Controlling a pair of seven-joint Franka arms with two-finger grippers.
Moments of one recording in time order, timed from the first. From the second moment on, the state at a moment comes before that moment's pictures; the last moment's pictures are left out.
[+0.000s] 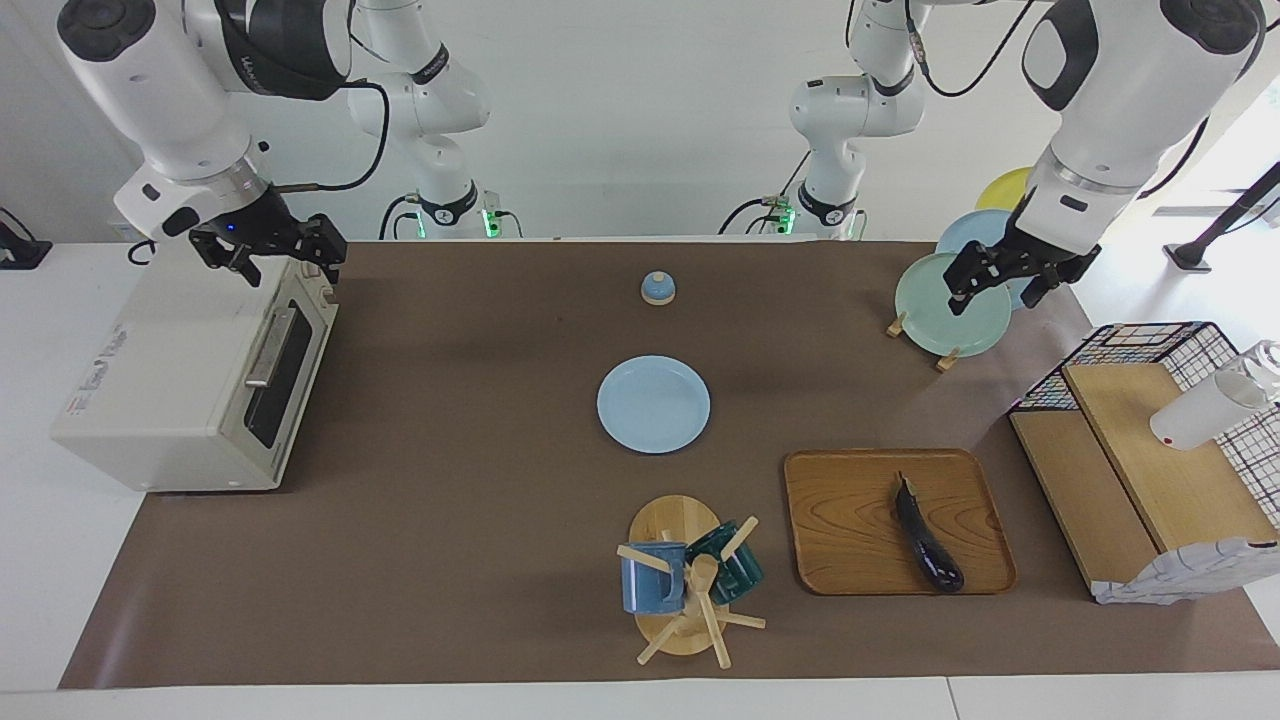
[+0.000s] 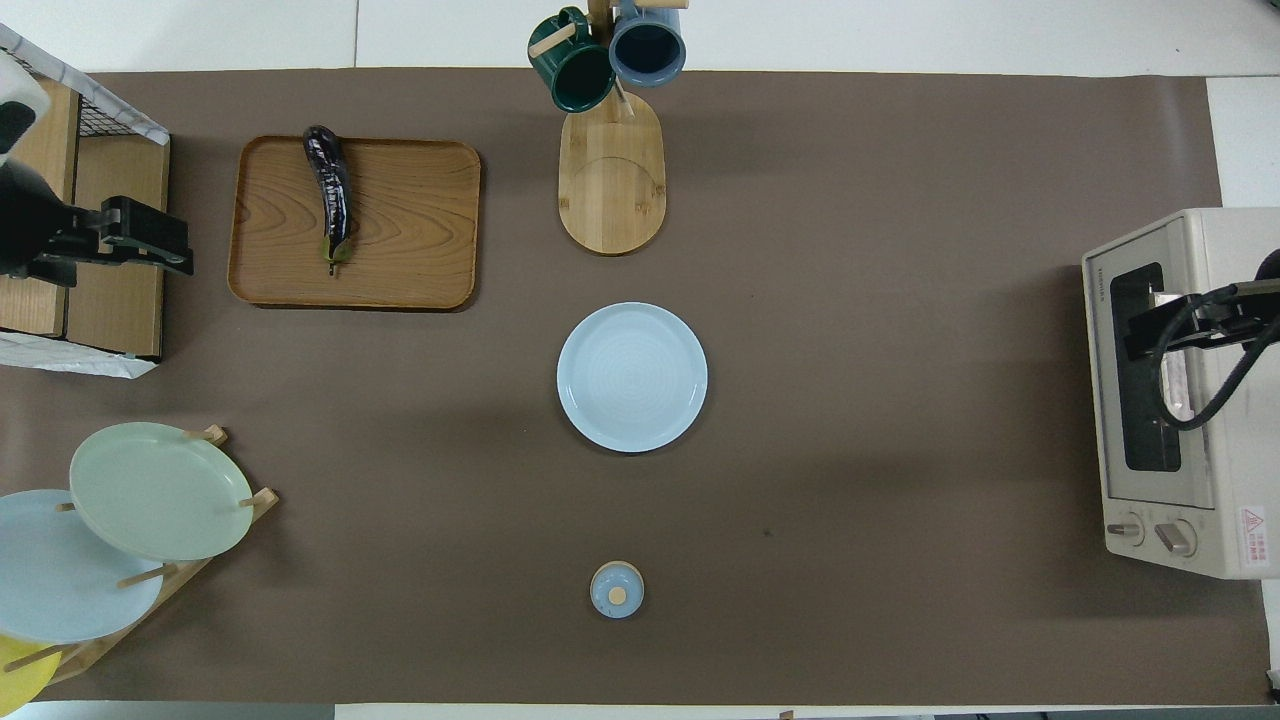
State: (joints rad) left arm -0.07 0.07 -0.05 -1.49 0.01 1.54 -0.14; right arm 0.08 -0.02 -0.14 -1.67 -0.05 1.53 -0.11
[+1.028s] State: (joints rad) left arm -0.02 -0.02 -0.11 -1.61 -0.01 1.53 -0.14; right arm 0.06 -0.03 -0.14 -1.67 -0.05 1.53 -0.11
